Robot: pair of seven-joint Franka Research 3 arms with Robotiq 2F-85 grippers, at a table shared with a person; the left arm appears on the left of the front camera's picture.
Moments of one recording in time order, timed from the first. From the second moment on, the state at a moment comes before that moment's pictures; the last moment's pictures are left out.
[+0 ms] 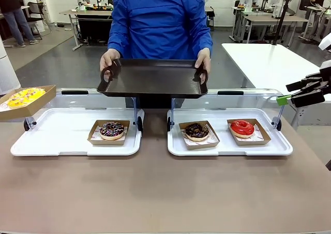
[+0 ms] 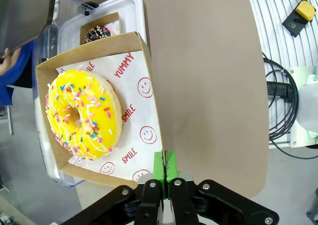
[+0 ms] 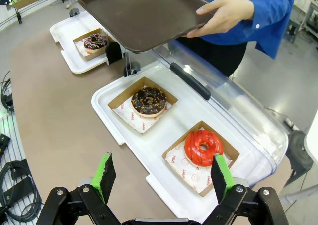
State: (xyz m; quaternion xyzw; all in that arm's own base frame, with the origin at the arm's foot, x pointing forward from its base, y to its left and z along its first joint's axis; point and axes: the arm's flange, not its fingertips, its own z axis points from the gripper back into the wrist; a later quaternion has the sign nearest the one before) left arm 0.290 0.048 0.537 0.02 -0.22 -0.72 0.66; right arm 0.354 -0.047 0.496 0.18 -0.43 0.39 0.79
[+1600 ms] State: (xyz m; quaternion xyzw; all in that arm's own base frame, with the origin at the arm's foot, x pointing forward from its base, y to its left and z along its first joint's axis) left arm 0.533 -0.234 0.610 0.01 -0.11 -0.73 0.68; right arm 0.353 -0.047 0.497 0.18 -0.43 0.39 0.79
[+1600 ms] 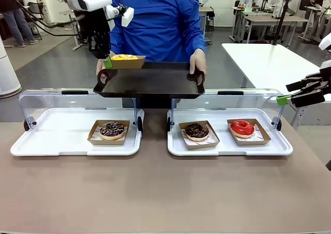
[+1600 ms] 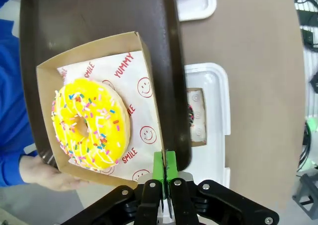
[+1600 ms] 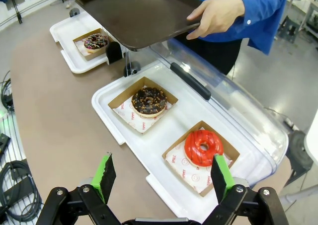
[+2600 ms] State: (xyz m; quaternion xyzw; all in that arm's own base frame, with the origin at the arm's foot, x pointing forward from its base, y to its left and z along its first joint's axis) left arm 0.591 -0.227 0.539 0.01 -0.12 -0.74 0.66; right arm 0.353 -0.047 0.497 0.18 -0.43 0.39 0.79
